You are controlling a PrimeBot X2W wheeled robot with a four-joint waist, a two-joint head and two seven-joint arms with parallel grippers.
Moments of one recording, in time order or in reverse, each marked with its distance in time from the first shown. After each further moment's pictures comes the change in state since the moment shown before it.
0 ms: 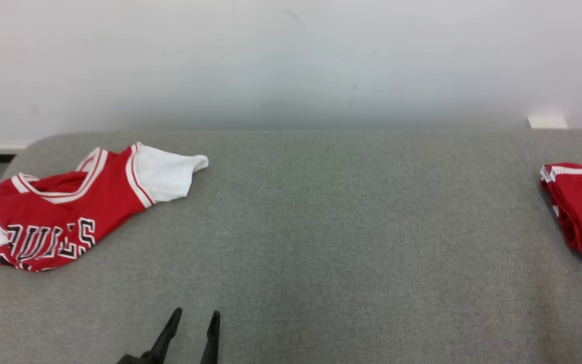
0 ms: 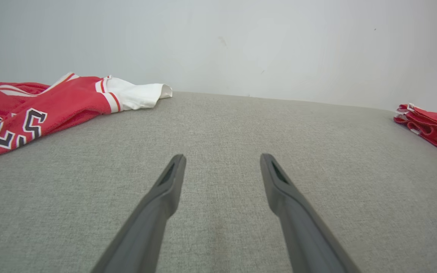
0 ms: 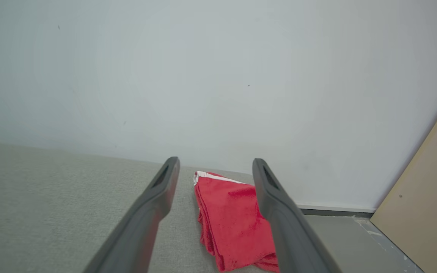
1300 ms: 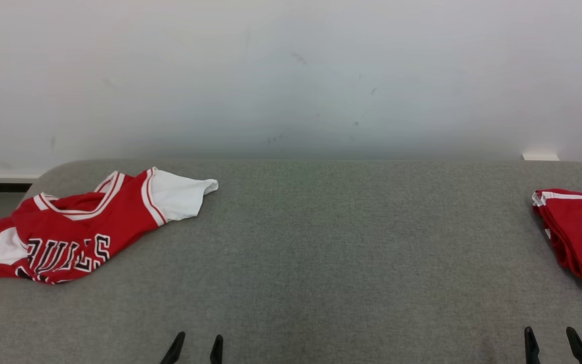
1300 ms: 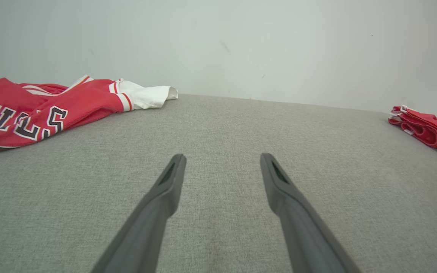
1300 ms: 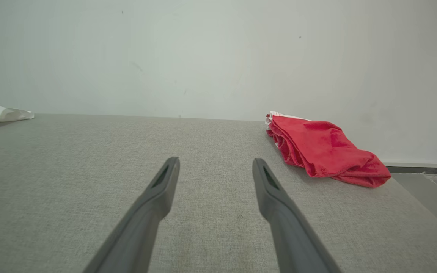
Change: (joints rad) left arm 0.074 -0.002 -0.006 0.008 0.001 0.006 0.000; right arm 0.310 0.190 0.143 -0.069 0.038 0.000 -0.050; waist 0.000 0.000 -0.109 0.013
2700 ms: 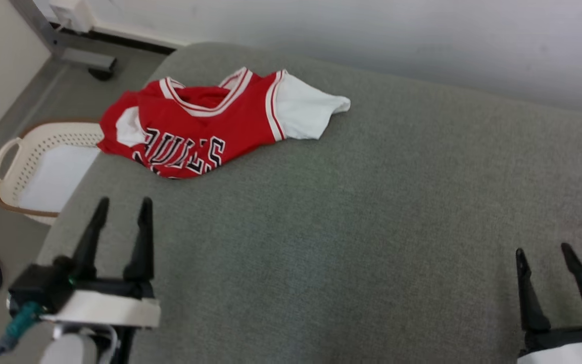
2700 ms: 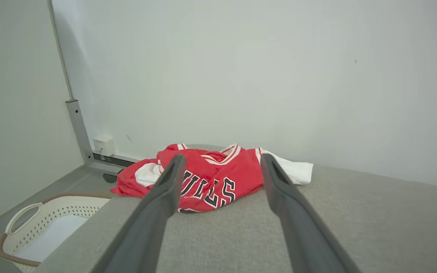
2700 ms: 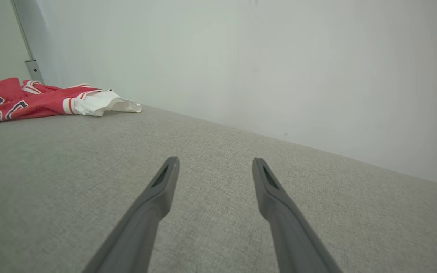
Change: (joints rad) left arm -0.283 0.039 0.179 -0.077 -0.075 -0.024 0.000; right arm -0.167 -0.012 0.051 -0.074 -0.097 0.000 -0.002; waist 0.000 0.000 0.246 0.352
